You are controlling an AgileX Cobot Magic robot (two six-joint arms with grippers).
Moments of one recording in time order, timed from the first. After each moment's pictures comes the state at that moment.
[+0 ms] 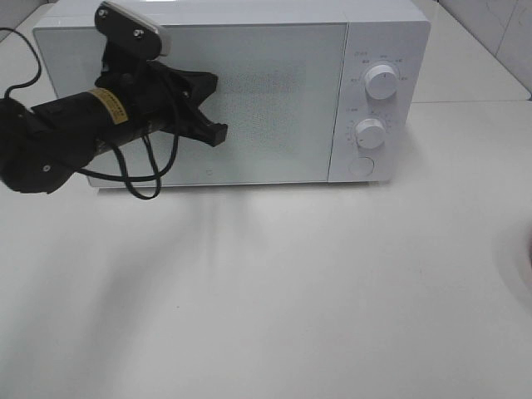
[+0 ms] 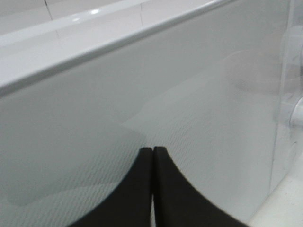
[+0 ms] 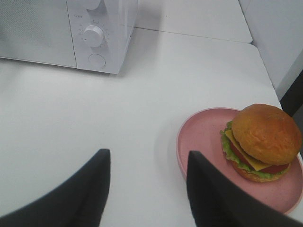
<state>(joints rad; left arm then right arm) -0.48 1.96 -0.97 0.23 -0.77 0.03 0.06 0.00 -0.49 -0.06 0.97 0.00</state>
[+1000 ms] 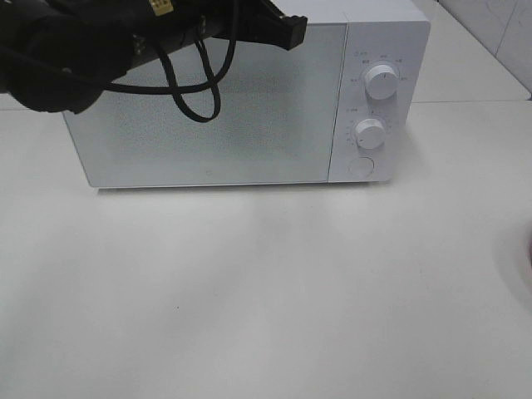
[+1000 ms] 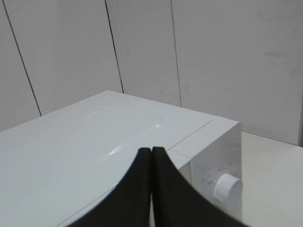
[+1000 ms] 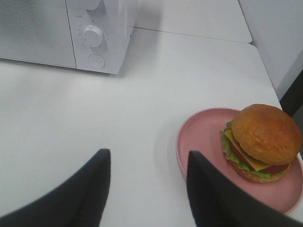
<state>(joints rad) -0.71 1.73 -1.10 0.06 -0.56 0.09 0.06 0.00 -0.49 -0.06 0.97 0.00</state>
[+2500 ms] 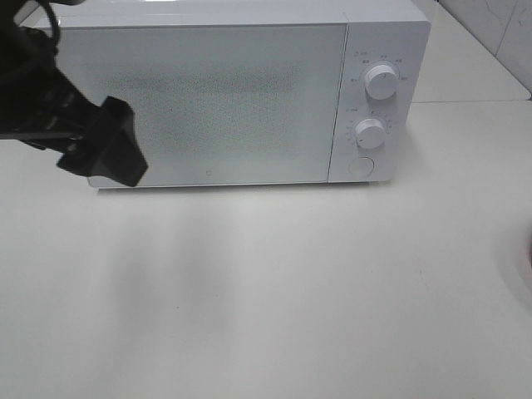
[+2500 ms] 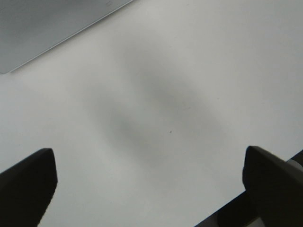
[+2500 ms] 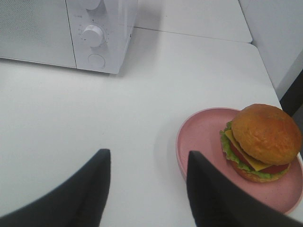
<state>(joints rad) -0.58 1.37 -1.09 -0.06 0.89 -0.01 0.06 0.00 -0.49 -0.06 0.97 0.00</state>
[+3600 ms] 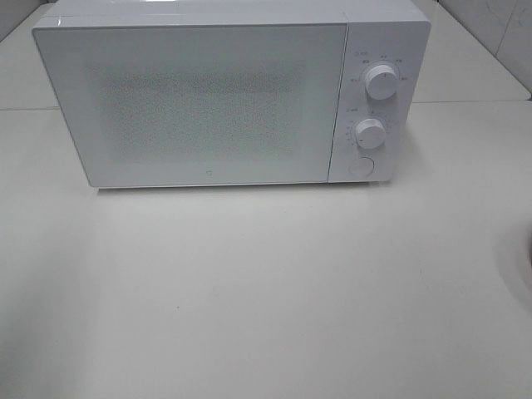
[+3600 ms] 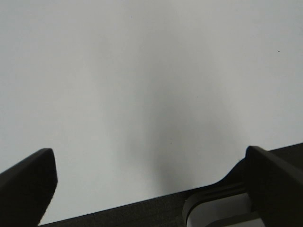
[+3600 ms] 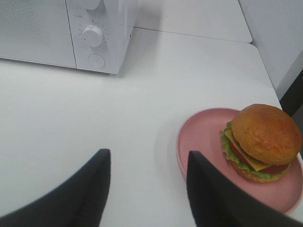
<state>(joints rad) -0.25 0.73 -0.62 0.02 1.01 -0.01 0.06 0.00 -0.49 -0.06 0.97 0.00</state>
